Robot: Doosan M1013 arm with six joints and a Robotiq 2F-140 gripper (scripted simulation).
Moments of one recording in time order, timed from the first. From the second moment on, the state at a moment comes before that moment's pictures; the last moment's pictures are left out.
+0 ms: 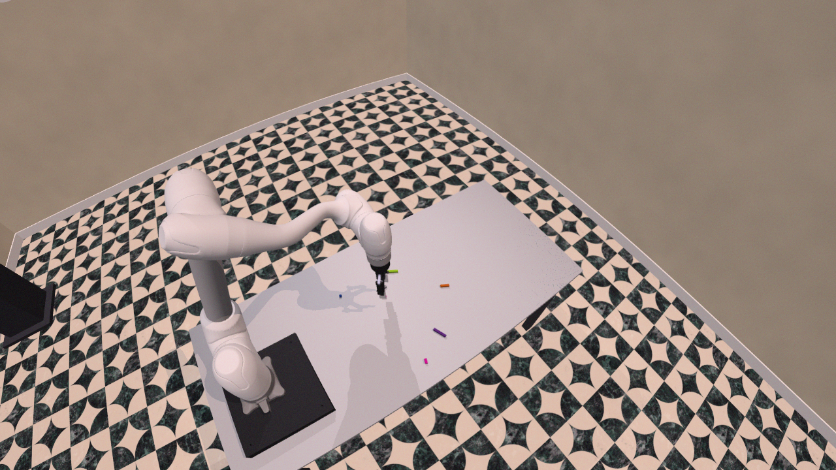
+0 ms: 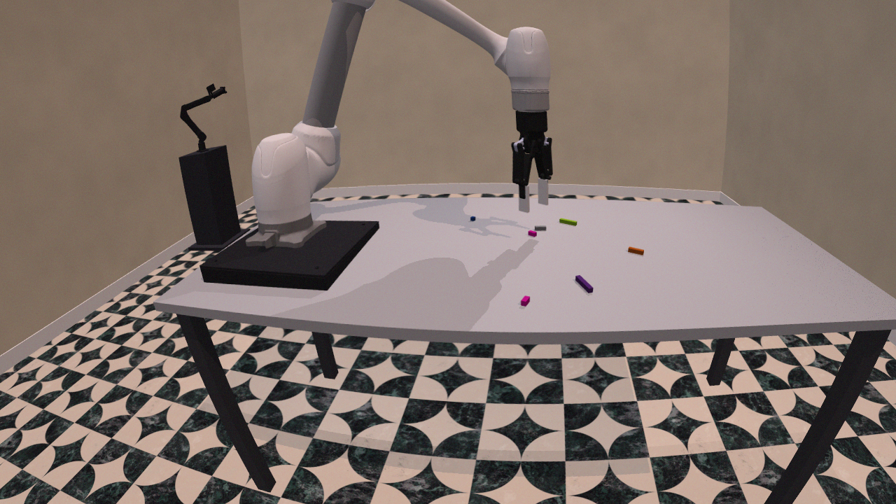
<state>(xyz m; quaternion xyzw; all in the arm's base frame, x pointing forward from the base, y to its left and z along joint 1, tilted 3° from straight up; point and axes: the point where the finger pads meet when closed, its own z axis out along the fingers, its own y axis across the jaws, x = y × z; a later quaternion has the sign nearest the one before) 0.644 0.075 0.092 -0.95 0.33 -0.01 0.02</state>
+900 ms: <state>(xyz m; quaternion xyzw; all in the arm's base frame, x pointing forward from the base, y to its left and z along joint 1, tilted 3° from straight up) 0.644 0.075 0.092 -0.95 0.33 -0.01 0.02</state>
